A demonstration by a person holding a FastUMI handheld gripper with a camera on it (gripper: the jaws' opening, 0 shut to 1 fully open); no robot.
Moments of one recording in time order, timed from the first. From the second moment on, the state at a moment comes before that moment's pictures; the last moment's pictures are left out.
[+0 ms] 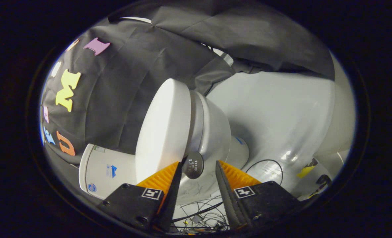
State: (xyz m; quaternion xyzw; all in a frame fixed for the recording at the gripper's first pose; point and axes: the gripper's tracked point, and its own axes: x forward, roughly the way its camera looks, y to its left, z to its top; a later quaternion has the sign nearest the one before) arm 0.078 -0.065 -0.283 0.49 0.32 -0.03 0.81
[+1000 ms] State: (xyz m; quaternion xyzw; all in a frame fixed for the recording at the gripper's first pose) arm 0.082 -0.071 -0.273 0.50 0.32 -0.04 0.80
